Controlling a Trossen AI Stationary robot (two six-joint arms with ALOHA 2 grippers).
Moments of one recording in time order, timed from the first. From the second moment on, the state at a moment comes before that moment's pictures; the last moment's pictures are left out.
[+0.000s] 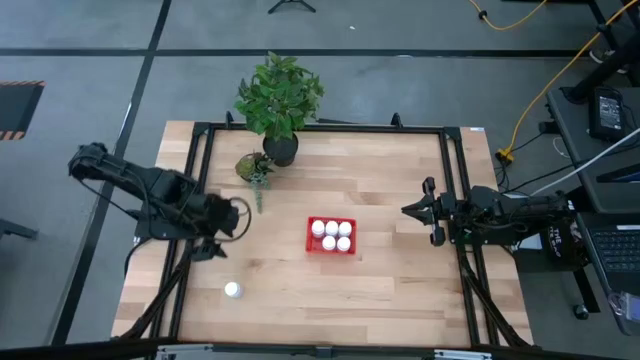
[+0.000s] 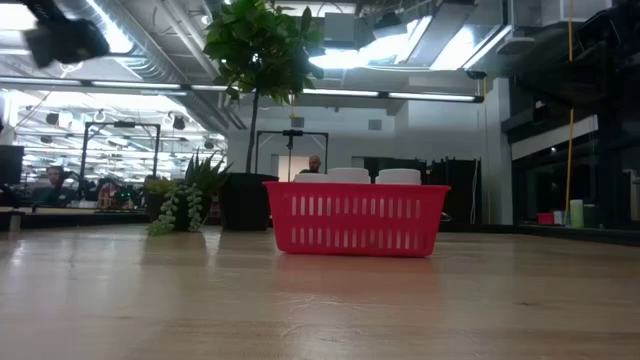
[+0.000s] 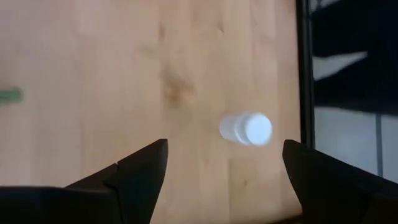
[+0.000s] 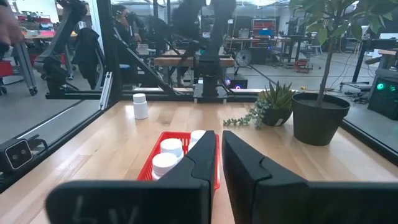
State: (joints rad) left arm -0.37 0.91 0.89 -1.03 0.20 -0.48; right arm 0.10 0.01 0.01 0.03 0.06 0.00
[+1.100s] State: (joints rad) left arm -0.80 1.37 0.92 -0.77 -0.07 -0.83; right arm 0.10 0.01 0.01 0.03 0.06 -0.01
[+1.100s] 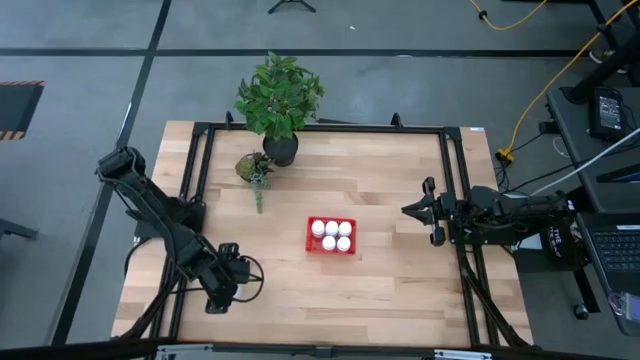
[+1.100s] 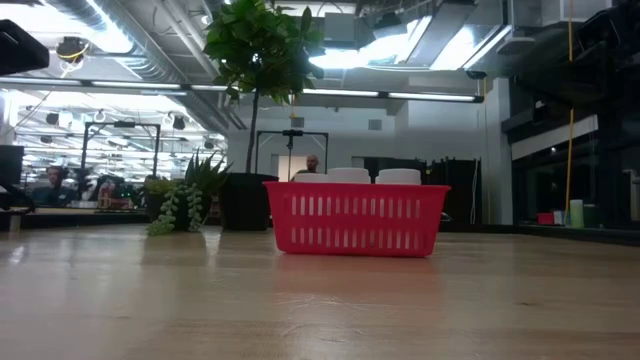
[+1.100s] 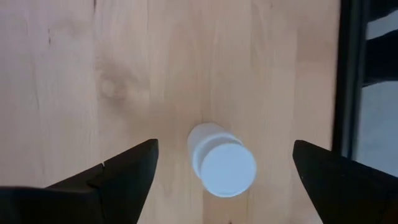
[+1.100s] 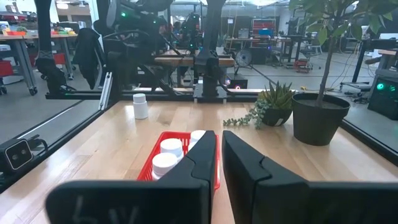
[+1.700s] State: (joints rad) left arm -0.86 1.37 0.76 -0.66 -0.09 -0.81; right arm 0.10 0.01 0.01 0.03 0.06 0.00
